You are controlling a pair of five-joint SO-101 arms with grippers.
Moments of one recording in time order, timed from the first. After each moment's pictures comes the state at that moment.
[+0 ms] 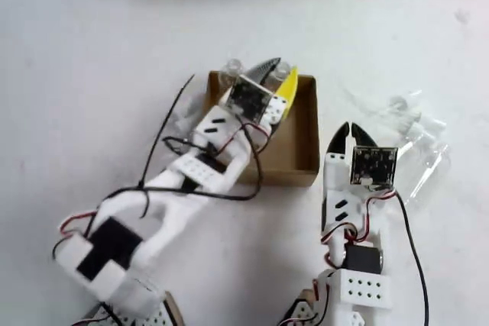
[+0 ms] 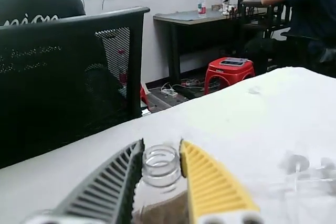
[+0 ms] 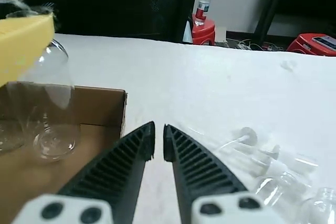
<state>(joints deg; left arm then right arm) 27.5 3.3 44.7 -36.2 -1.7 4.4 -83.4 96.5 7.1 8.9</state>
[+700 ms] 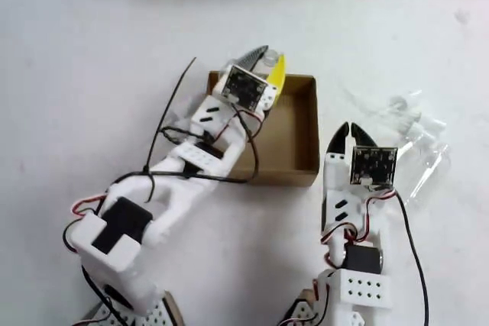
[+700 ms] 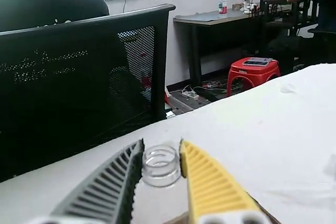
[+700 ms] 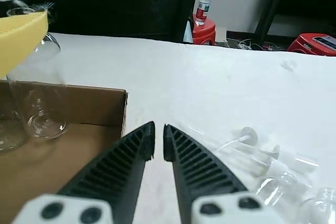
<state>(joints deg) 23.3 12.4 38.2 -39.7 -4.5 4.3 -83.4 96.5 7.1 8.9</state>
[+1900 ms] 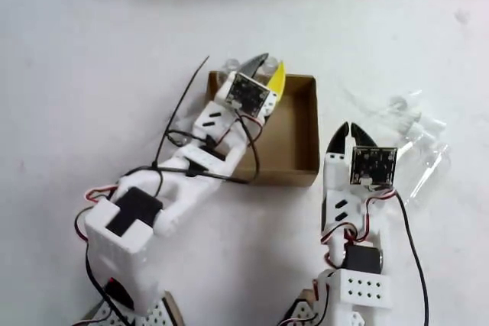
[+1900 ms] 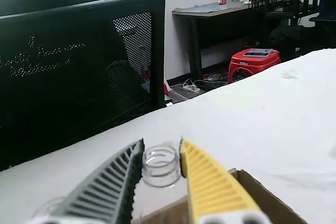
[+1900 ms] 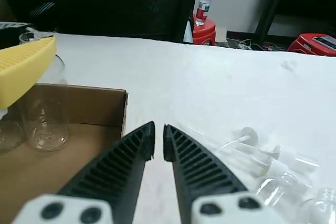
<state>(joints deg) 23.2 19.2 37.0 -44.0 -5.6 4.3 -83.4 96.5 7.1 8.9</state>
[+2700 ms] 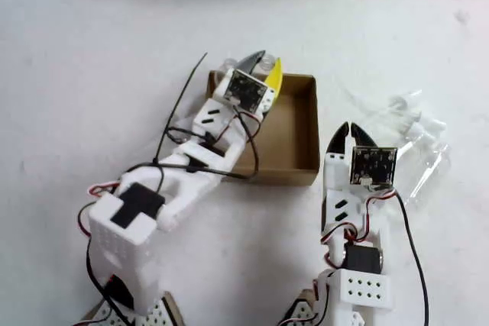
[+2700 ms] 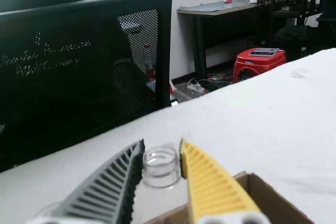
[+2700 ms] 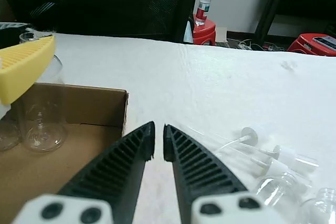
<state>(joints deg) 22.1 22.5 34.0 -44.1 -5.5 4.3 -83.4 96.5 7.1 8.9</state>
